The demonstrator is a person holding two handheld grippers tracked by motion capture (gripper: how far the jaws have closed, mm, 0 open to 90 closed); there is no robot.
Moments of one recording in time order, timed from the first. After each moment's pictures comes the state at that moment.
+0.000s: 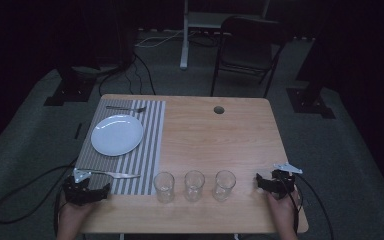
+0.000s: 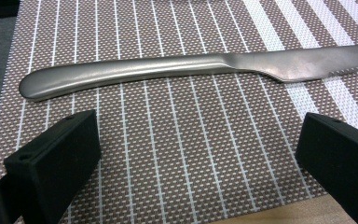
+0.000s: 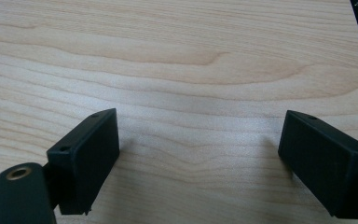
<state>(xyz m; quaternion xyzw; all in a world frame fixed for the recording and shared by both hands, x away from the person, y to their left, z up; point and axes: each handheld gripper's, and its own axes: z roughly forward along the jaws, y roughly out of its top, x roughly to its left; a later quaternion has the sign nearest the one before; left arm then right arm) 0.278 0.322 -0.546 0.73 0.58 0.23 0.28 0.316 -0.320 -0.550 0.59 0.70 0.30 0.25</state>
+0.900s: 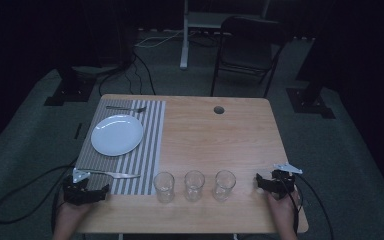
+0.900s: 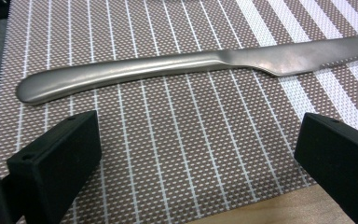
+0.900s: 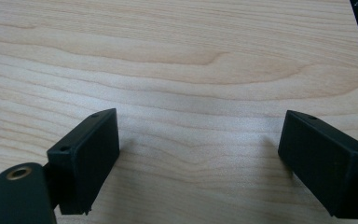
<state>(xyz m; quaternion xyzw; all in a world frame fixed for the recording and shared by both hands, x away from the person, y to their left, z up) 0.277 0.327 -0.544 0.74 0.56 0.22 0.29 0.316 -0.320 -0.550 0.59 0.70 0.30 0.25</state>
